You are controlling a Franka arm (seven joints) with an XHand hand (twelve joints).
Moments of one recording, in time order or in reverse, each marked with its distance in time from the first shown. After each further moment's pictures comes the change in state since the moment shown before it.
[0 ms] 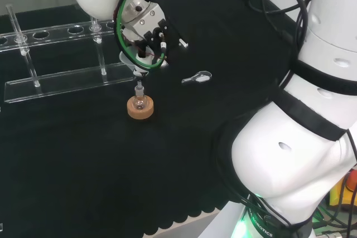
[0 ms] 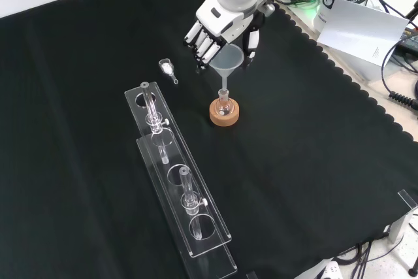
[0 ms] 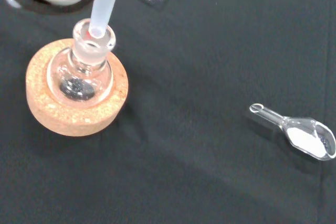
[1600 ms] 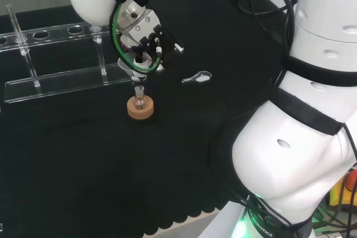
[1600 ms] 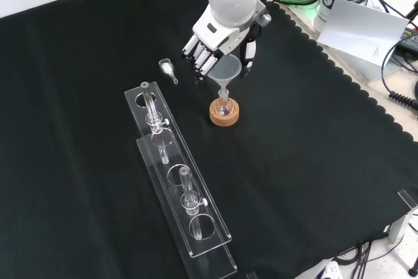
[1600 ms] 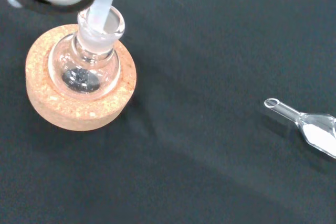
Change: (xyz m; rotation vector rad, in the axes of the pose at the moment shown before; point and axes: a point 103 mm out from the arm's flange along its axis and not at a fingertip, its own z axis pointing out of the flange) arm 0.010 0.017 0.012 0.030 -0.015 -0.015
